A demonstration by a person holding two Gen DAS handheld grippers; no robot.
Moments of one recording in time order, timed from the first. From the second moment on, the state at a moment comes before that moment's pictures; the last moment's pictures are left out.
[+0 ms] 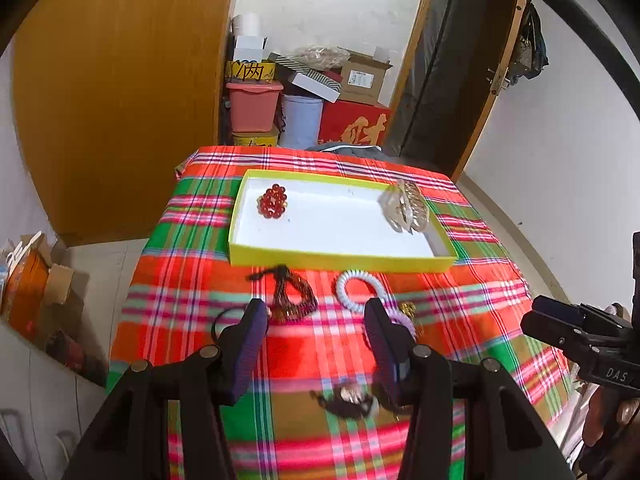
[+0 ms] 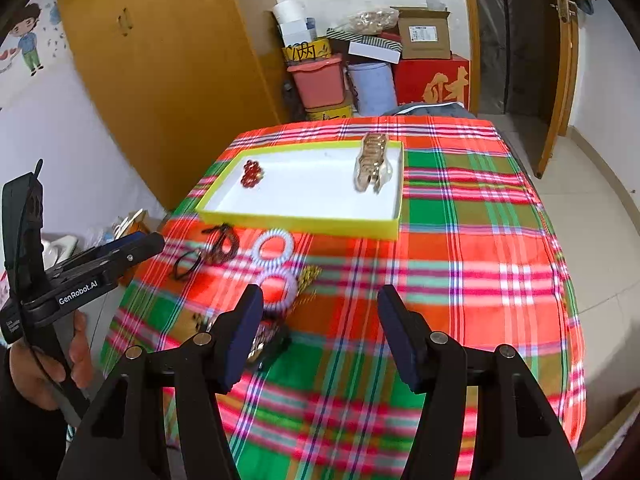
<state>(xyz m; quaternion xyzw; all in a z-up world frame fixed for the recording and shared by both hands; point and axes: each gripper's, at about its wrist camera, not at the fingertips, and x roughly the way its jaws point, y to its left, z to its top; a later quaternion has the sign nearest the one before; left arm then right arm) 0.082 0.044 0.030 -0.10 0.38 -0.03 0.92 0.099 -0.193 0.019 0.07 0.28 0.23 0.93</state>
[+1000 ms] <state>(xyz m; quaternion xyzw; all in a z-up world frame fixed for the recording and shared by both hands) 0.050 0.046 -0.007 -0.13 0.42 -0.05 0.90 0.086 -0.171 -0.013 0.06 0.32 0.26 0.91</state>
